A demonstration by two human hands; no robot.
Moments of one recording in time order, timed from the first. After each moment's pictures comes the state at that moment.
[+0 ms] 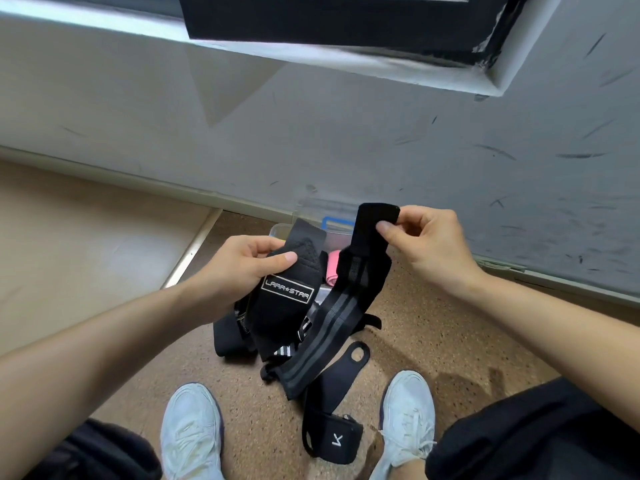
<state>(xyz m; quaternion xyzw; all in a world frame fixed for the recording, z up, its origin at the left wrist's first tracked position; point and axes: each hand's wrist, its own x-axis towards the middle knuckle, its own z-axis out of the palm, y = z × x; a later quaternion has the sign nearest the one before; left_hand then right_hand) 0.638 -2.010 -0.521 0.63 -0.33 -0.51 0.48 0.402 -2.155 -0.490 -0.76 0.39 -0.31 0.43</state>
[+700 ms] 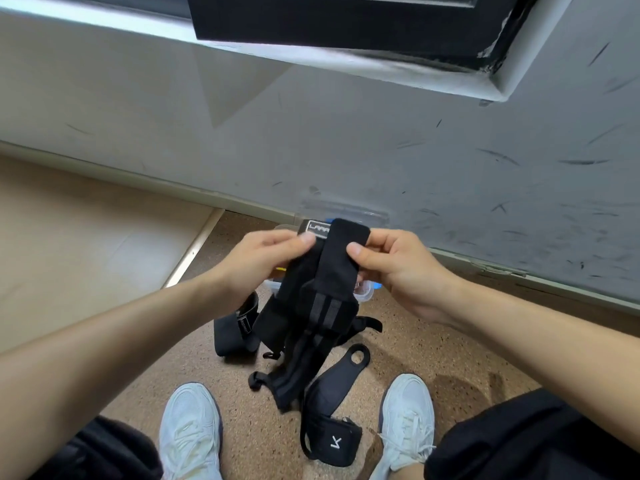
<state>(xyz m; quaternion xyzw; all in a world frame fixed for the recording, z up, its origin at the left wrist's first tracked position) 0.628 -2.017 -0.504 0.60 -0.41 -0.52 0.45 0.427 -2.126 -0.497 -0.60 0.31 -0.21 0.71</state>
